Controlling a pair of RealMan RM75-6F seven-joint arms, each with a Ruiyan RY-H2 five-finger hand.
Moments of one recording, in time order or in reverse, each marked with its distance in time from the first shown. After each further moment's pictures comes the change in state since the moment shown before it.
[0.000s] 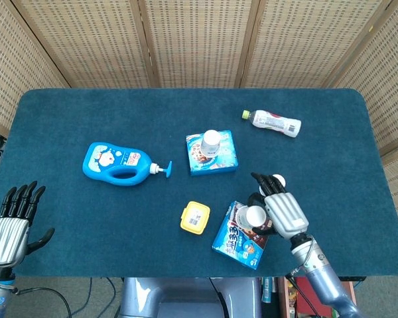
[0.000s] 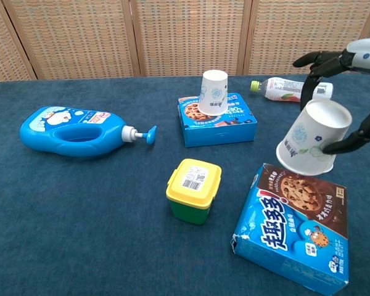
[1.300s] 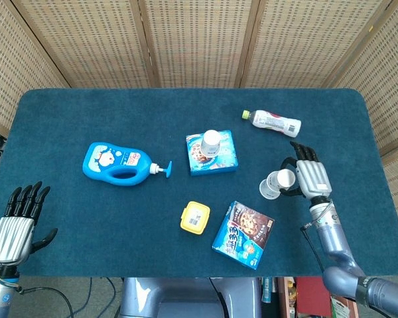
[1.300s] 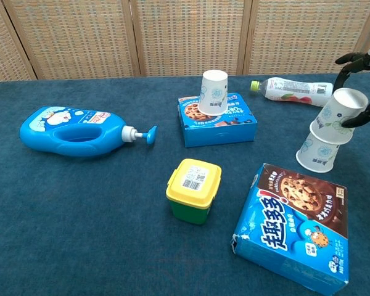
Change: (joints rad) left arm -0.009 -0.020 0.001 0.011 -0.013 -0.028 0.032; right arm 0.087 -0.145 0.091 0.514 0.183 -0.091 0.178
